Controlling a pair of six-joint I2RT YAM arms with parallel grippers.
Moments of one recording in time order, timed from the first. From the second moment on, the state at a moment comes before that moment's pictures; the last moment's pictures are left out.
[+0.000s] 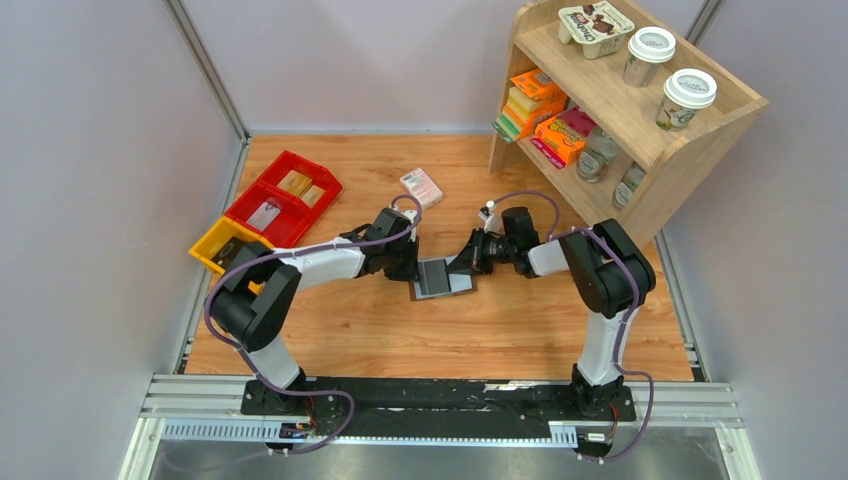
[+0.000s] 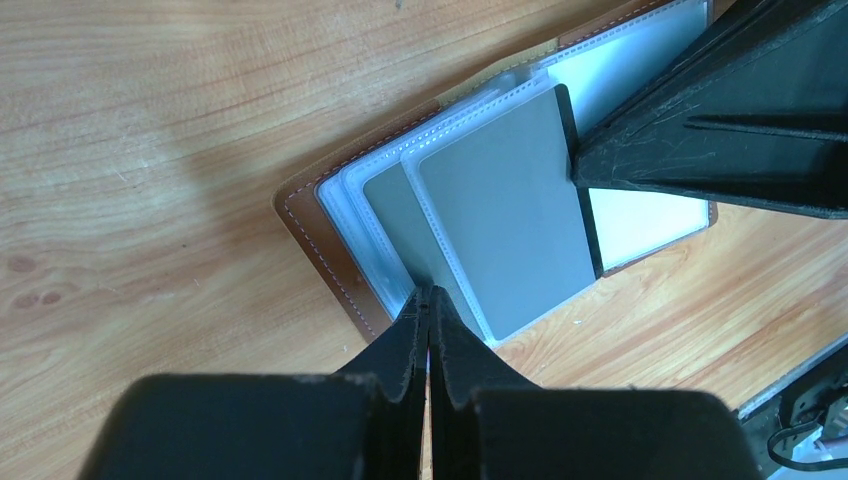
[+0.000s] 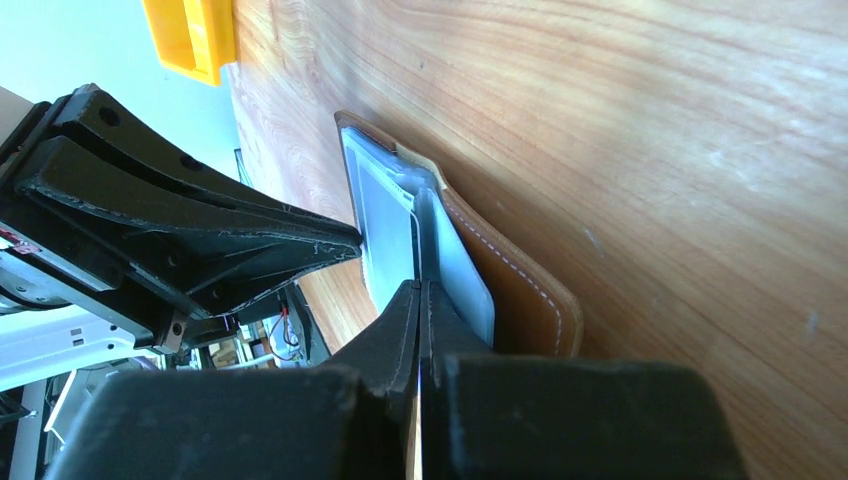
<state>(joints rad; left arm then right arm) -0.65 1.69 0.91 -0.17 0.18 -0.51 0.38 1.92 0.79 0.45 -0.81 0.81</state>
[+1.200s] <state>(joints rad) -0.65 1.69 0.91 -0.16 0.19 -0.50 0.35 1.92 0.79 0.41 -0.80 0.81</state>
